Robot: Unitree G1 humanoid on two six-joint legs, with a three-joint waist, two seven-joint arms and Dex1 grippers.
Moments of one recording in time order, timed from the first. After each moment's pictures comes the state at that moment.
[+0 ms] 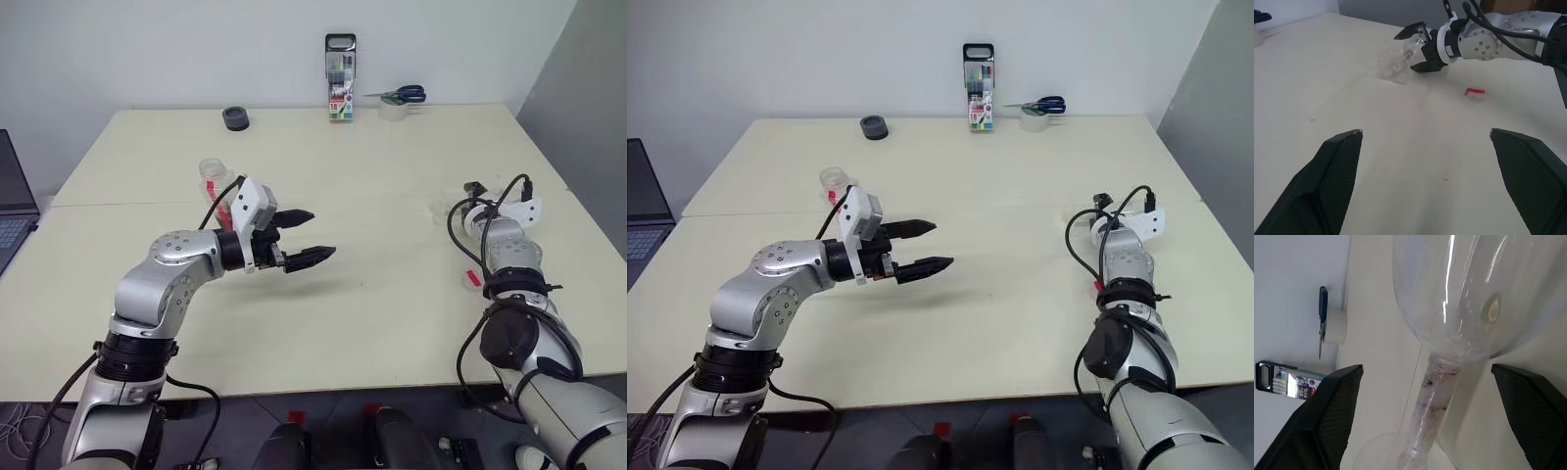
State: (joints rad) left arm -0.53 0.59 -0.03 -0.15 -0.50 0.61 -0.93; right arm -1.02 -0.25 -0.74 1.00 0.87 0.24 -0.17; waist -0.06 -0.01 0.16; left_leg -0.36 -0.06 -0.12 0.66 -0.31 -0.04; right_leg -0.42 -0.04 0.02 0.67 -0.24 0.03
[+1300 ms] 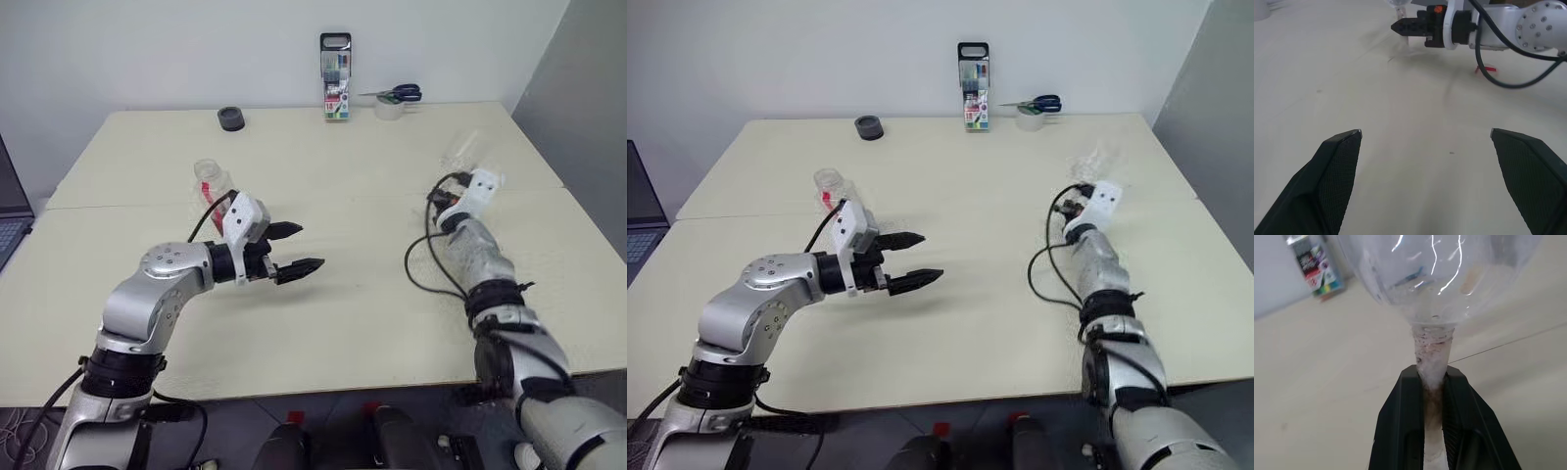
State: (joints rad) left arm -0.43 0.63 -0.01 -0.22 -0.49 0.64 -0.88; right arm -0.83 -0.21 -0.19 0.79 0.29 0.07 0.10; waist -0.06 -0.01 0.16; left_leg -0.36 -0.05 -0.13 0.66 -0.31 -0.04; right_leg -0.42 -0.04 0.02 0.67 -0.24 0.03
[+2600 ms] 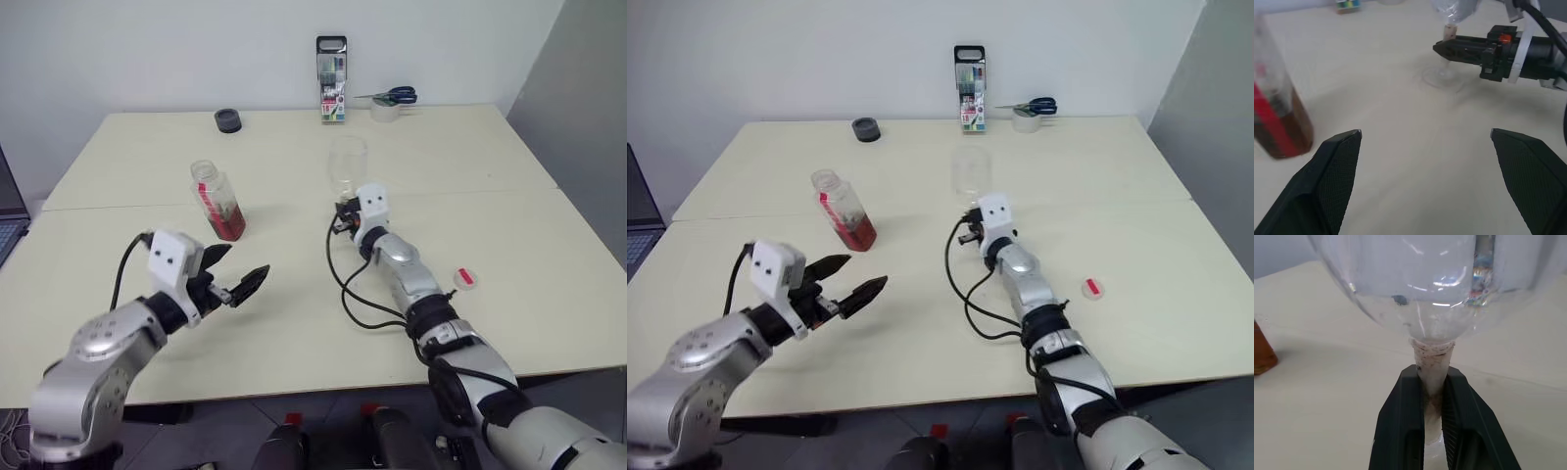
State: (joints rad) left arm 0.05 0.54 0.30 -0.61 -0.56 0.73 -0.48; right arm -0.91 0.06 0.02 0.91 0.06 -0.10 0.26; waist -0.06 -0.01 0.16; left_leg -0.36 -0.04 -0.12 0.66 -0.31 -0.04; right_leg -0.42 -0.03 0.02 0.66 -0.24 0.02
